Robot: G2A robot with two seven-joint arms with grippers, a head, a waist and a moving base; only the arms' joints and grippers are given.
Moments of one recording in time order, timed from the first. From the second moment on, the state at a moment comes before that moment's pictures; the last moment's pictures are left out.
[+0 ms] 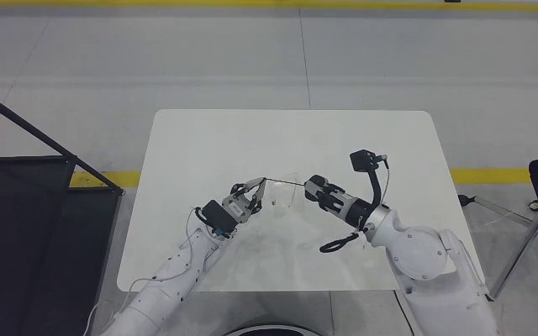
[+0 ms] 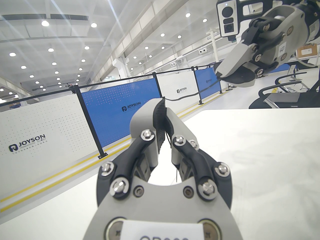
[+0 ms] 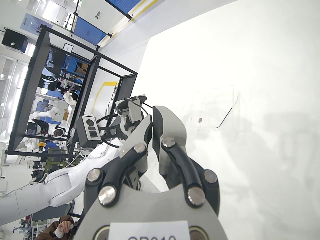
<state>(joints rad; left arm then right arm) 1.08 -1.27 -0.97 -1.13 1.56 -0.09 1.07 -1.23 -1.13 1.26 -2.01 -0.33 0.16 0.71</state>
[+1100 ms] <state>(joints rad) 1.08 -1.27 -0.97 -1.13 1.56 -0.09 1.07 -1.24 -1.14 1.27 -2.00 -0.23 0.05 0.65</state>
